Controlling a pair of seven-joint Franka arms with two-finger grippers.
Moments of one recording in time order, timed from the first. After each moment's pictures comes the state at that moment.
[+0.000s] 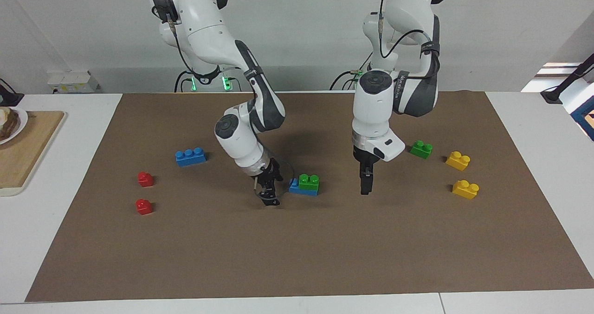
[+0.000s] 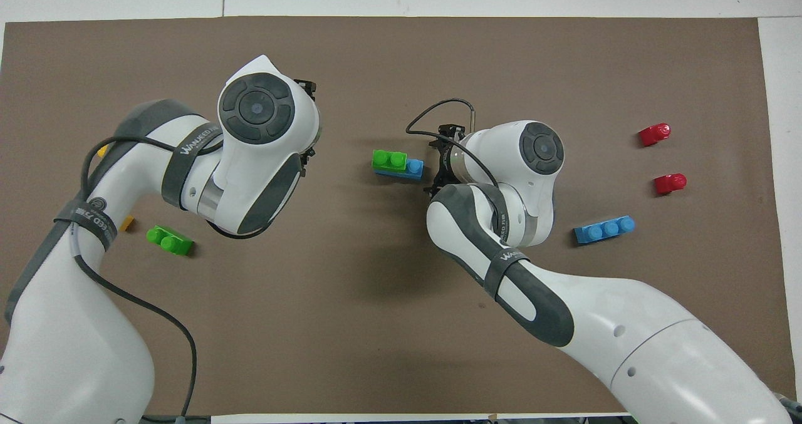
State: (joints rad) left arm -0.37 0.33 -0.07 -1.71 0.22 2.18 -1.84; right arm 0.33 0.51 0.06 -1.83 0.47 2.52 1.67
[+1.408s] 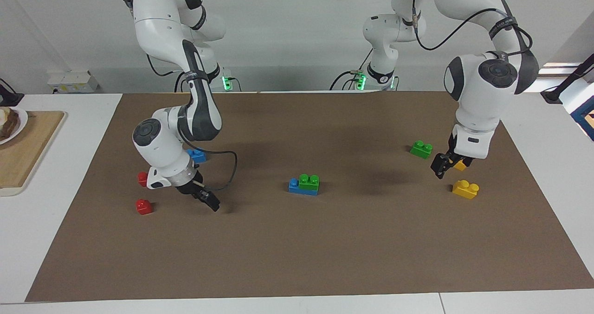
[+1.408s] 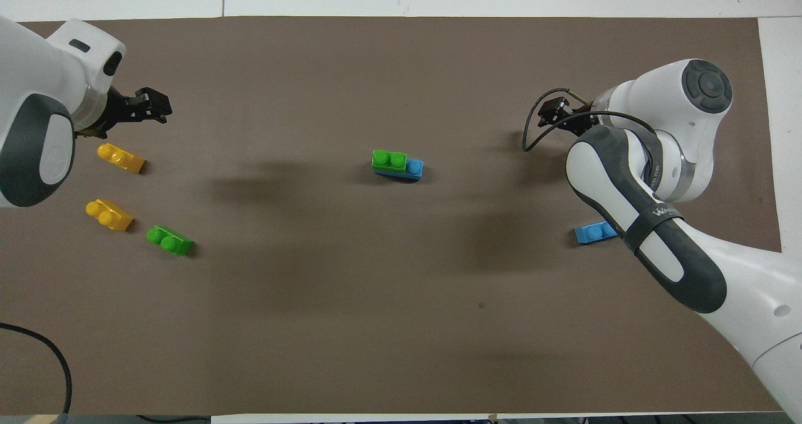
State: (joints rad) left arm -0.03 0.21 -0.07 -1.69 0.16 1.98 -0.34; right arm 0.06 0.42 0.04 -1.82 0.15 2.34 0.55
